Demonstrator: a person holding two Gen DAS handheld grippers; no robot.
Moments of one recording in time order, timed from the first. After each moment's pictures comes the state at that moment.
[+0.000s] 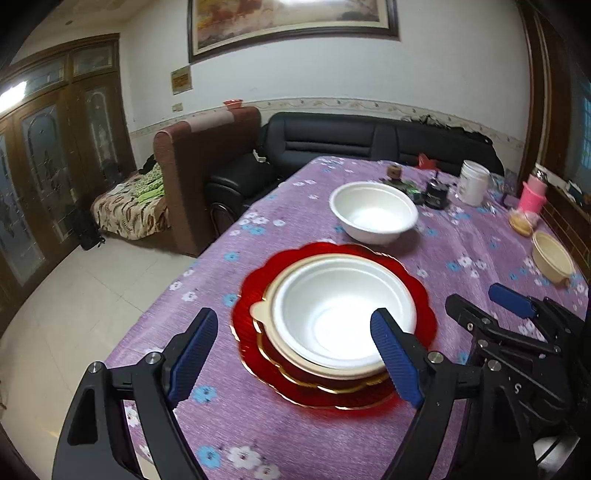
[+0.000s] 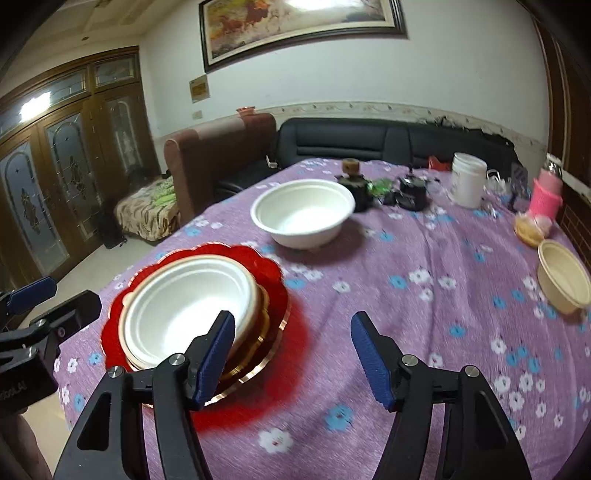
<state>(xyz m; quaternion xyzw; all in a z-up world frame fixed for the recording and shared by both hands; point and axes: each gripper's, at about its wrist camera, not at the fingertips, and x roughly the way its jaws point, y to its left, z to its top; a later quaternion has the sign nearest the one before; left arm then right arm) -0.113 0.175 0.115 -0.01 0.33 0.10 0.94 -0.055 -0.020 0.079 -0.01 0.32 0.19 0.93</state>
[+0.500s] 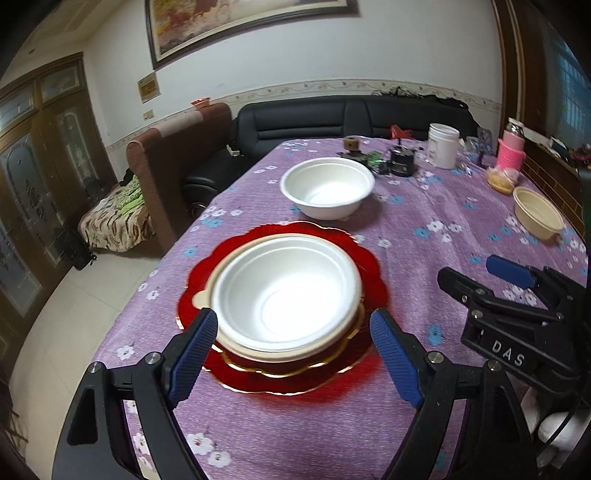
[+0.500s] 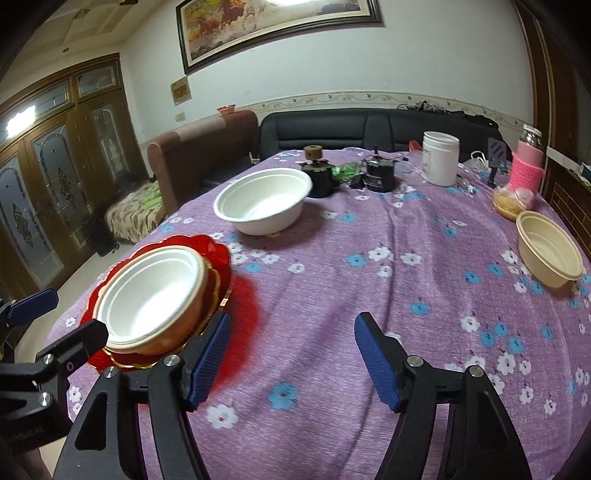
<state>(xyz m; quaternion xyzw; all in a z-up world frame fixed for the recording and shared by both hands) -0.104 0.115 0.101 0.04 0.36 0.07 0.93 -0.052 -0.073 0.067 0.02 0.34 0.17 0.93</state>
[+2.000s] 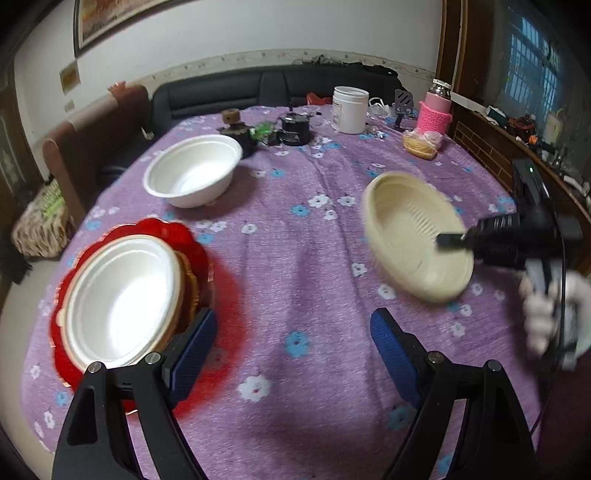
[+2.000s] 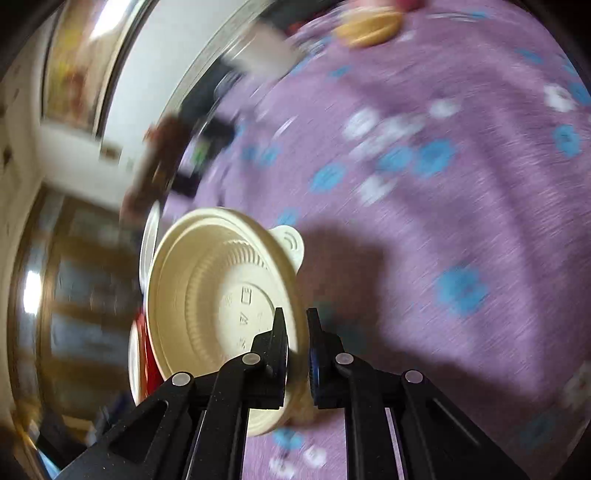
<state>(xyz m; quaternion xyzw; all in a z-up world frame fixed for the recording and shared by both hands) -0.060 0.020 0.083 0.03 0.43 -0.08 0.90 0.039 -0.300 0.003 0.32 0.51 0.18 0.78</state>
